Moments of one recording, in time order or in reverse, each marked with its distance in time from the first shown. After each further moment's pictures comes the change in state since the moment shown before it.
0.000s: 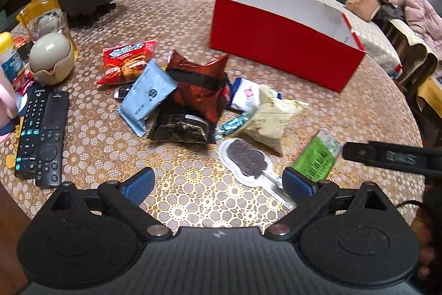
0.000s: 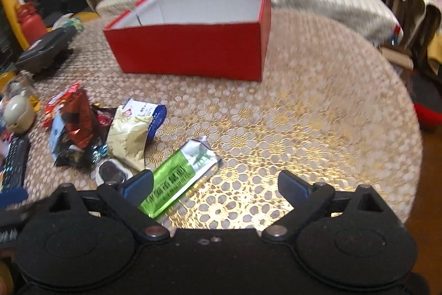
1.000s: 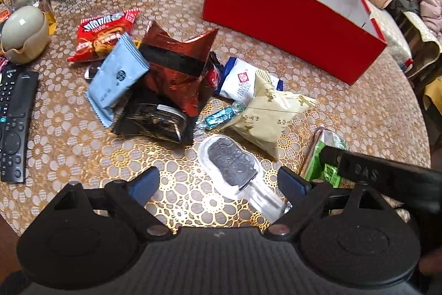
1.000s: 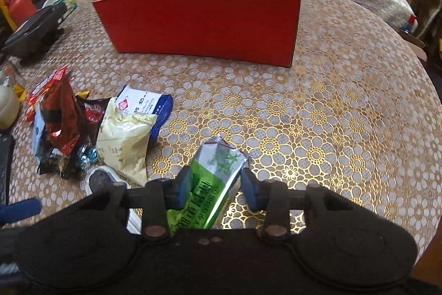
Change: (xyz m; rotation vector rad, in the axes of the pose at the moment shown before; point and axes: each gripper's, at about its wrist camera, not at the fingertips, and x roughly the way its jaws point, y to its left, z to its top) left arm 0.056 -0.021 0.021 -0.062 0.143 0.001; right arm 0.043 0.017 0.015 -0.041 0.089 0.027
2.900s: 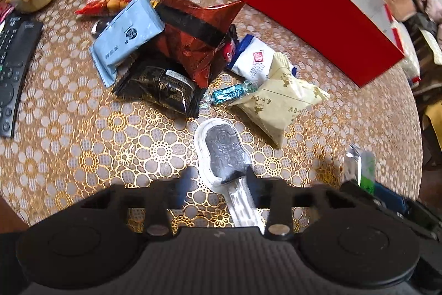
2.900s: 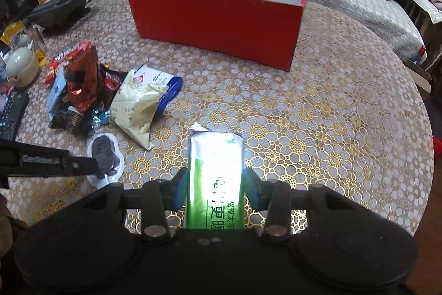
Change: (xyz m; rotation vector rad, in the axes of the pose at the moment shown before) left arm 0.007 0.011 0.001 -0.173 0.113 -0.026; right arm -0.036 -0.006 -0.027 -0.141 -0.038 0.018
